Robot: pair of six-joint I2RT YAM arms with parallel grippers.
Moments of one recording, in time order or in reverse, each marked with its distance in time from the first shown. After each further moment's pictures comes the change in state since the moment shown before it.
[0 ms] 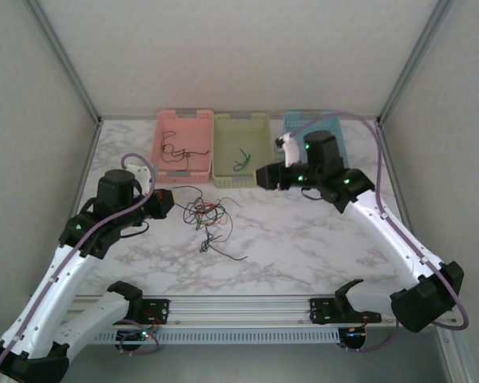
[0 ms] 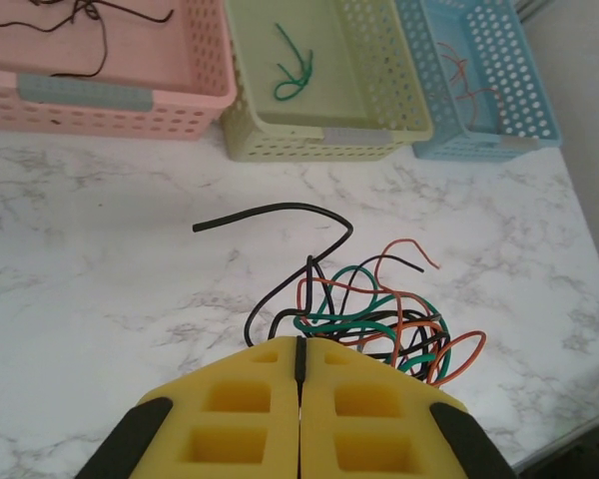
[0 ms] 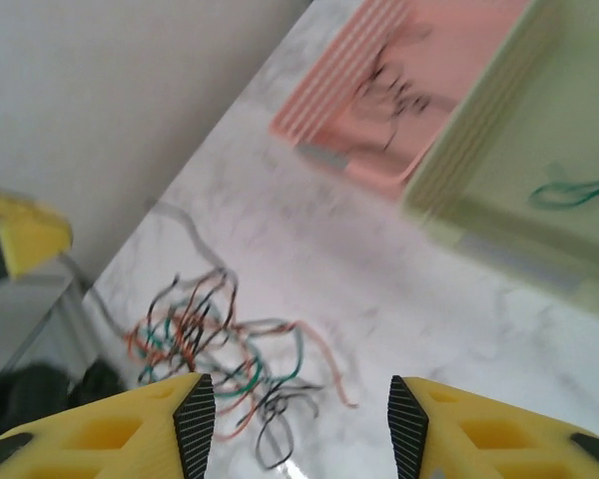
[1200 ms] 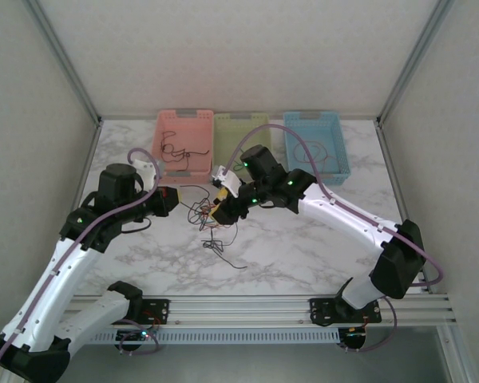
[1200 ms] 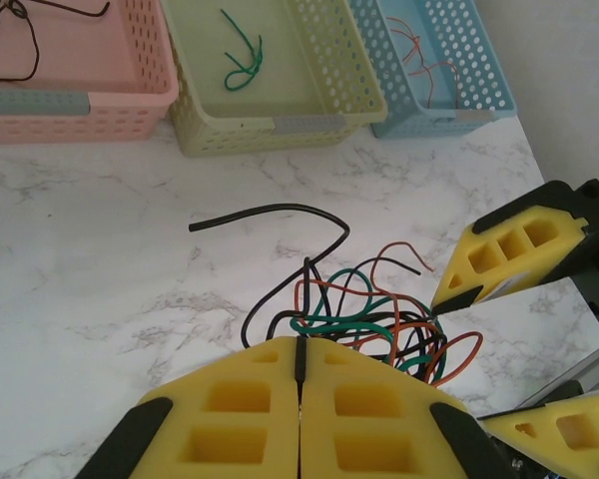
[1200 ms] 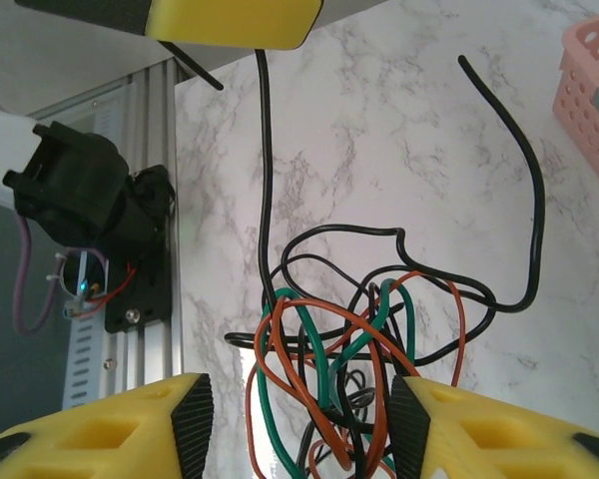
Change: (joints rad) left arm 0.000 0.051 0.051 -0.014 0.086 0.049; right arm 0.304 0.269 0.126 -0.009 -0.084 -0.444
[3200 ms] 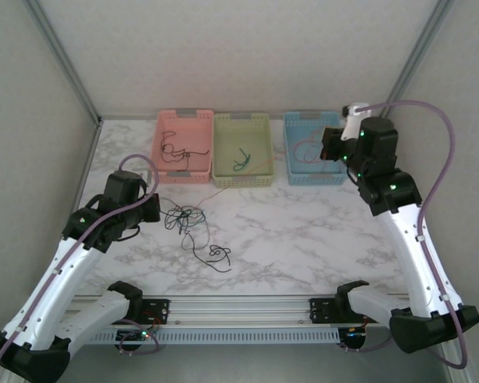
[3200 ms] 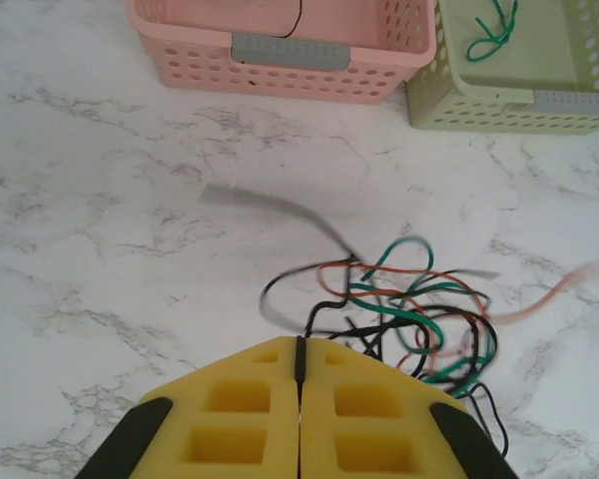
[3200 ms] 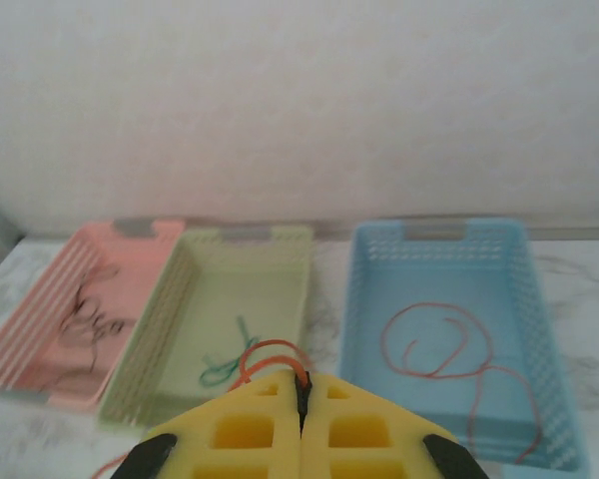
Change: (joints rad) left arm 0.000 0.002 -0.027 -0.172 -0.388 0.030; right arm -0.584 -0.405 0.047 -0.021 0.607 0.383
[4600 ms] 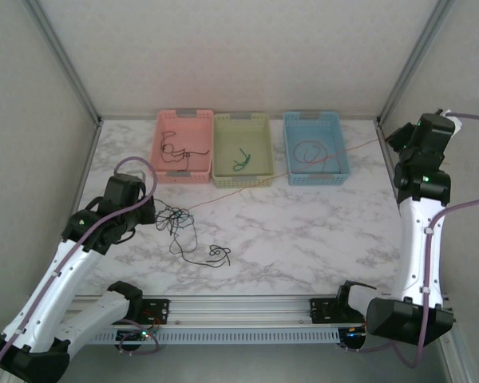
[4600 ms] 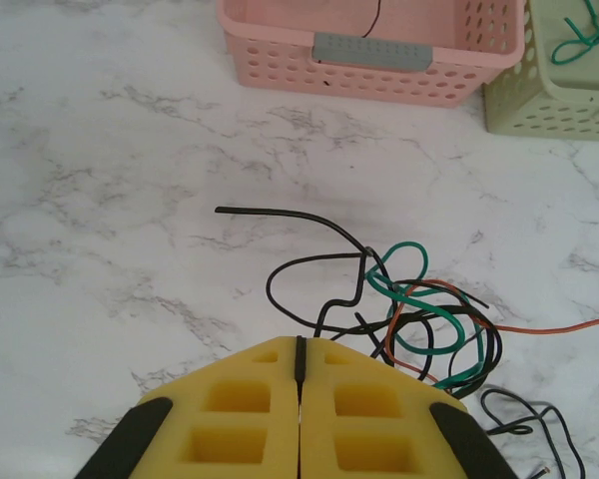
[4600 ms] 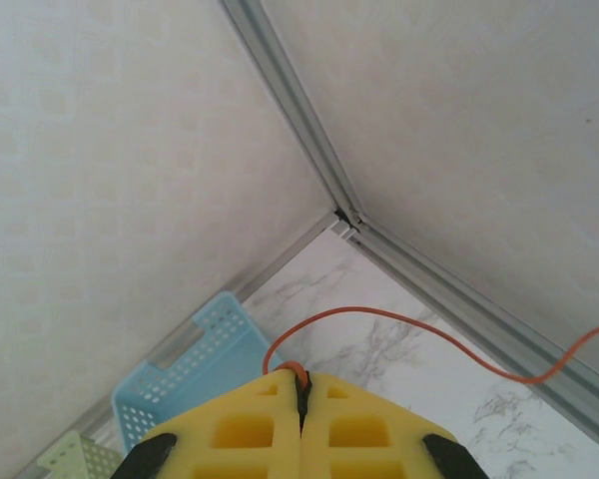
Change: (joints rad) left arm 0.000 -0.015 -0.013 -0.036 -0.127 0.000; right arm -0.485 0.027 0.010 -0.027 0.150 0.323
